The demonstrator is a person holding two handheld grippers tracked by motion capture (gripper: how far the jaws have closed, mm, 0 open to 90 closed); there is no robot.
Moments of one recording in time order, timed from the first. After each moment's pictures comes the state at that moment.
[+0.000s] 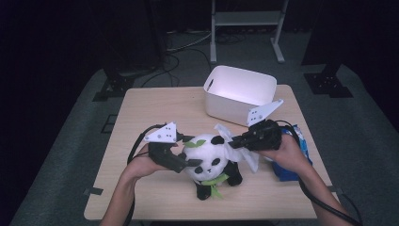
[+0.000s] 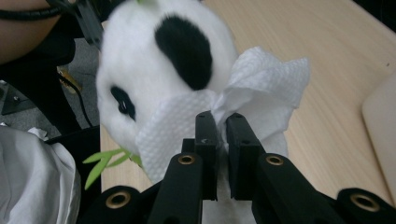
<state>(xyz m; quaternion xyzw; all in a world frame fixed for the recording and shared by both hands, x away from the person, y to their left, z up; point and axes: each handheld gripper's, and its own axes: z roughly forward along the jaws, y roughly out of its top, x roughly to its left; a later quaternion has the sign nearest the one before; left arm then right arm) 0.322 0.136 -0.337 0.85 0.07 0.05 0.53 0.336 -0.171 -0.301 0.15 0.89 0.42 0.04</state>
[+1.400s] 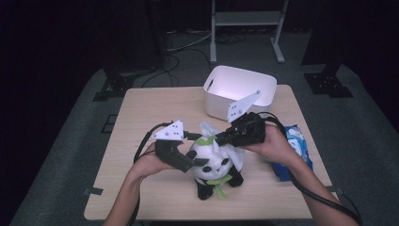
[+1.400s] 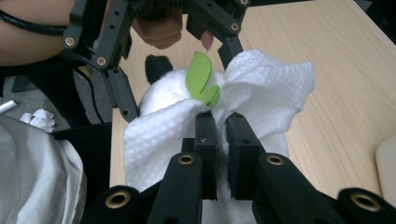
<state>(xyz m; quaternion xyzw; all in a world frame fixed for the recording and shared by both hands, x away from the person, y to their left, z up) 0.325 0.122 -0.335 0.84 0.08 0.05 0.53 0.338 -0.127 -0.275 0.09 0.91 0.40 0.04</state>
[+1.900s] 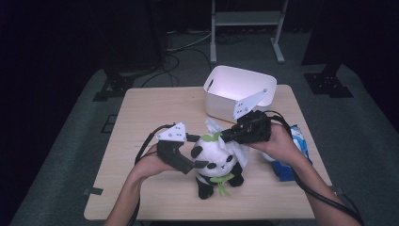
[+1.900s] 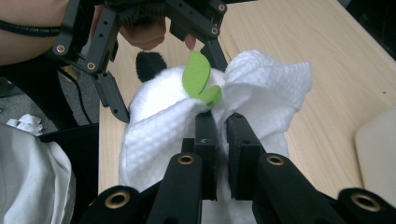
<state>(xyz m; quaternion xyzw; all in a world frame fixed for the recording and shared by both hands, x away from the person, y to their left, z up) 0.329 0.118 -0.347 0.85 0.09 0.04 0.51 0.342 -0.141 -0.275 0.11 0.91 0.40 0.06</state>
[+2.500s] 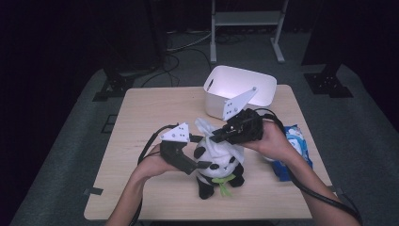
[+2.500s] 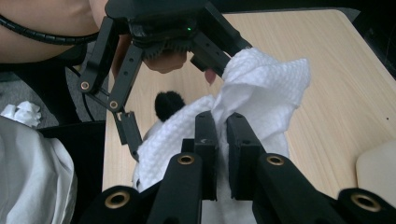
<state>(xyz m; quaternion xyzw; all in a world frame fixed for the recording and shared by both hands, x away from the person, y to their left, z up) 0.328 0.110 -0.346 0.86 0.08 0.04 0.51 0.333 -0.114 -0.258 0.07 0.92 0.39 0.06</state>
